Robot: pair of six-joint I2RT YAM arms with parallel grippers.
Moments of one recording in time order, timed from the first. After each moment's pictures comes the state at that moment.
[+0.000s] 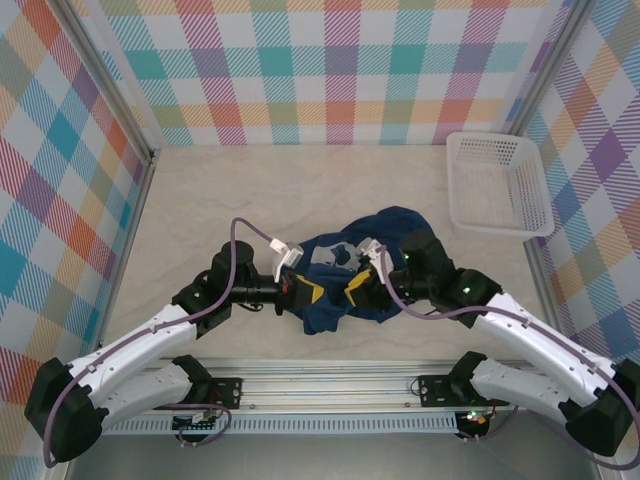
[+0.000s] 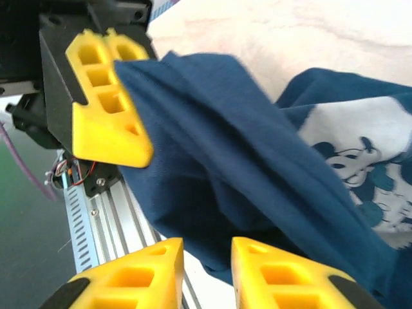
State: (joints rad) left arm -0.70 0.95 0.61 -0.03 0.71 -0.45; right arm 0.79 0.95 0.82 -0.52 -0.46 0.09
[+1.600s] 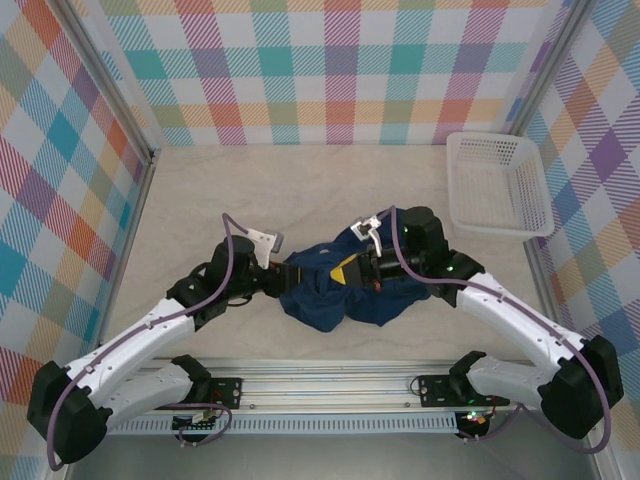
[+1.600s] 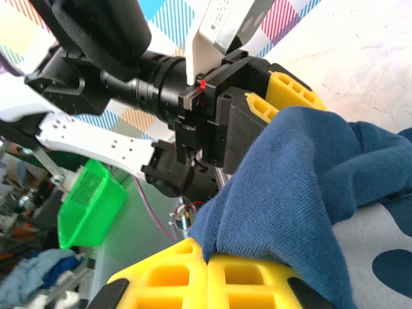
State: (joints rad) left arm -0.64 0.96 0.69 -0.34 0.18 -0.42; right arm 0.63 1.12 0.83 -0.15 -0.94 0.44
